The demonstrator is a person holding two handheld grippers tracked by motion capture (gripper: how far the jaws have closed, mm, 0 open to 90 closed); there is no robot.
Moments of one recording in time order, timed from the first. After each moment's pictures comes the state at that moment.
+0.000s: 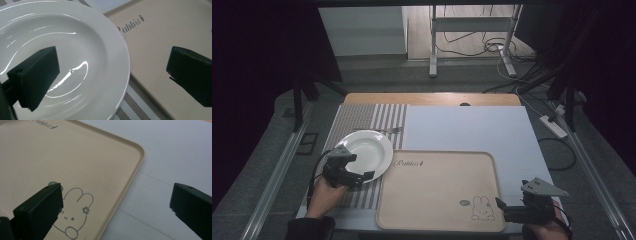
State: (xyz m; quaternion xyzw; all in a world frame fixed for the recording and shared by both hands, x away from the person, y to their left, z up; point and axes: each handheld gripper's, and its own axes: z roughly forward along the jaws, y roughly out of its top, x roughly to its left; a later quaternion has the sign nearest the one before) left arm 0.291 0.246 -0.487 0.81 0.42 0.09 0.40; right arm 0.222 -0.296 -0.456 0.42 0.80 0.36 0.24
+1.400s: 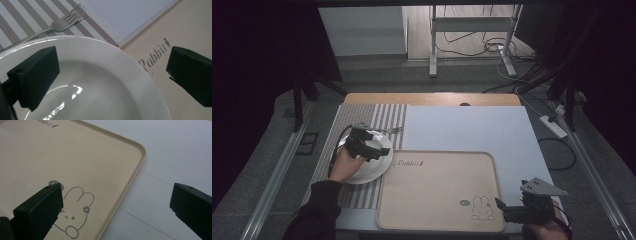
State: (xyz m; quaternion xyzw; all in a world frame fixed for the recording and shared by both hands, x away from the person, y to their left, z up) left arm 0.389 0.218 -0.491 0.83 0.40 0.07 0.37; right arm 0.222 -0.295 -0.456 0.42 0.80 0.36 0.24
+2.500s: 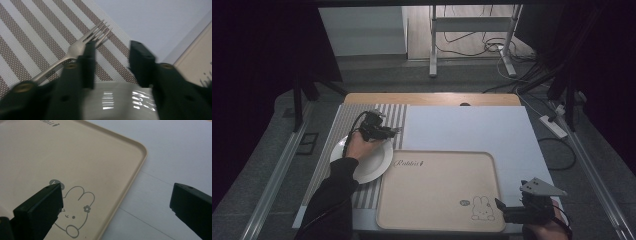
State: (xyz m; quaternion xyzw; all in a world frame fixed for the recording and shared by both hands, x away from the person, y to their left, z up) left arm 0.463 0.196 -0.507 0.85 0.41 0.06 0.33; right arm 0.222 -0.295 -0.456 0.41 0.80 0.36 0.24
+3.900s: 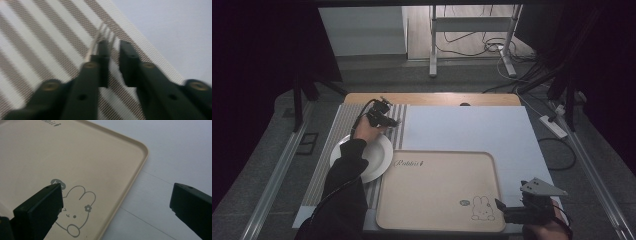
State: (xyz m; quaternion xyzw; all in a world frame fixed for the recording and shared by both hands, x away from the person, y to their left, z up) left arm 0.529 0.193 -0.508 0.87 0.41 0.06 0.27; right arm 0.222 -0.296 -0.457 0.41 0.80 0.36 0.23
